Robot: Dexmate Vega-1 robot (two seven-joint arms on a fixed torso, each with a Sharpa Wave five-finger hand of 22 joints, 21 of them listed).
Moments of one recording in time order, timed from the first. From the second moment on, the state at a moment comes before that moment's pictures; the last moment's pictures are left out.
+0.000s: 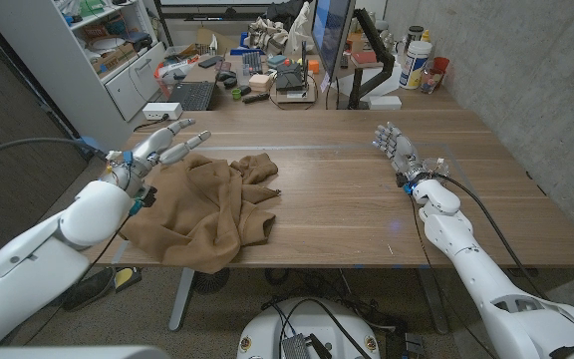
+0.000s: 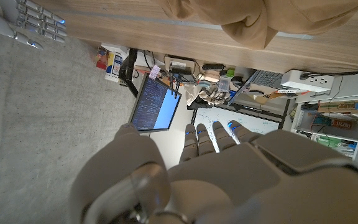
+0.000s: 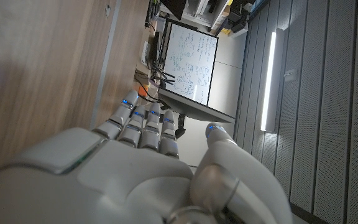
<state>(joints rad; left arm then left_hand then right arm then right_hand) 1.60 0.84 -0.26 -2.32 0.14 0.30 0.10 0.54 0.11 -0.05 0.07 0.37 0.04 0.02 0.21 0.19 0.00 -0.04 0.21 0.19 -0.04 -0.01 0.19 0.18 -0.12 -0.02 0.21 0.18 -0.82 -0.26 -0.09 -1.14 0.45 0.27 0.26 0.29 0.07 0.35 0.02 0.18 0.27 0.03 0.20 0.19 0.28 0.08 0.22 0.19 0.18 0.03 0.20 0.20 0.08 -0.03 0.67 0.17</state>
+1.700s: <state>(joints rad) 1.59 0.95 -0.10 -2.31 0.38 0.54 0.19 0.56 0.11 -0.05 0.07 0.37 0.06 0.01 0.21 0.19 0.01 -0.06 0.21 0.19 -0.03 -0.01 0.19 0.18 -0.11 -0.01 0.21 0.18 -0.79 -0.25 -0.08 -1.11 0.43 0.27 0.27 0.29 0.08 0.35 0.01 0.18 0.27 0.03 0.20 0.19 0.28 0.08 0.22 0.19 0.18 0.03 0.20 0.19 0.09 -0.02 0.64 0.17</state>
